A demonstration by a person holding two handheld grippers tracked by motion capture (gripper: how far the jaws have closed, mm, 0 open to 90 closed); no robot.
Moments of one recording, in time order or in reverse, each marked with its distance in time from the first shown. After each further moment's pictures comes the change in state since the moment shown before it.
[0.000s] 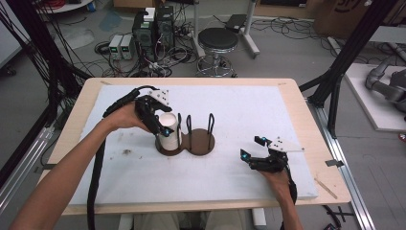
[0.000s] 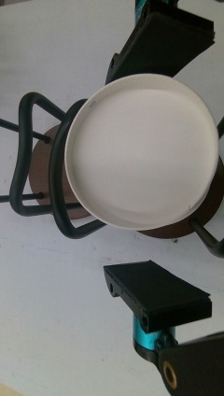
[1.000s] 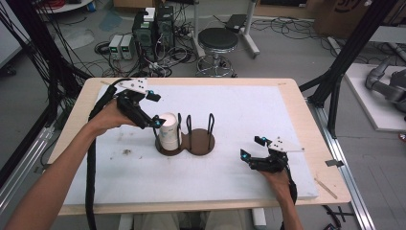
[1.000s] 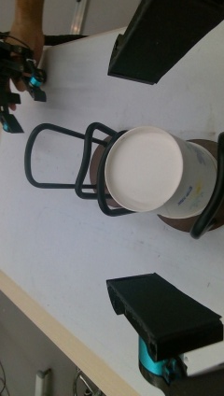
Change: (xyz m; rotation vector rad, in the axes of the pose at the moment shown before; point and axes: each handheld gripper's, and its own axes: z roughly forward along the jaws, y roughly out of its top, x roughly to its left) left arm -0.008 -0.012 -0.047 -0.277 0.065 -0.088; right arm 0.000 0.000 0.000 -0.002 0.000 0.000
